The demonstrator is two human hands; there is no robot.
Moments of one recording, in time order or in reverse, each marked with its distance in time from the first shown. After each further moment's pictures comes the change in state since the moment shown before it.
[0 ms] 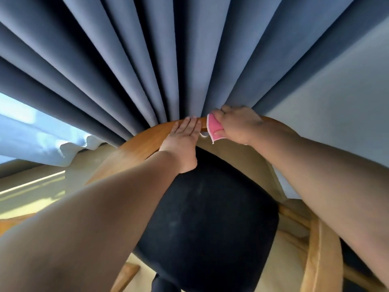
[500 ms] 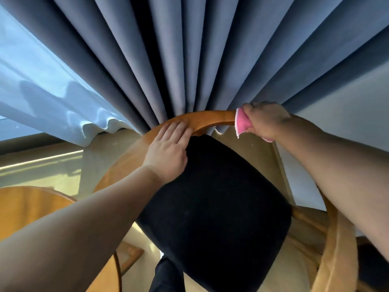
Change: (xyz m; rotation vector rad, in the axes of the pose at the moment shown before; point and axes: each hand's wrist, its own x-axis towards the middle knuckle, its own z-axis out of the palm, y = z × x) left_hand -0.091 -0.061 0.017 0.029 0.366 -0.038; right_hand 0.008 -0.013 -0.016 -0.095 -0.040 0.025
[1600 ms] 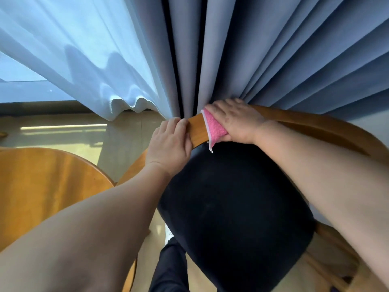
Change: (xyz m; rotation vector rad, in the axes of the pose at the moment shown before) left_hand -0.048 -0.054 0.016 -0.215 0.187 -0.406; right_hand 0.078 -0.137 -0.012 0.027 0.134 -0.512
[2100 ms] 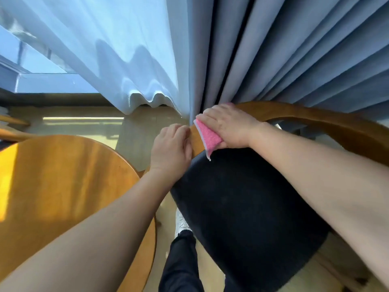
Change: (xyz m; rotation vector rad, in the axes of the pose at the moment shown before) left_hand -0.047 -0.032 -0.029 -0.147 0.051 -0.139; right_hand 0.036 -0.064 -0.012 0.013 -0.020 -0.206
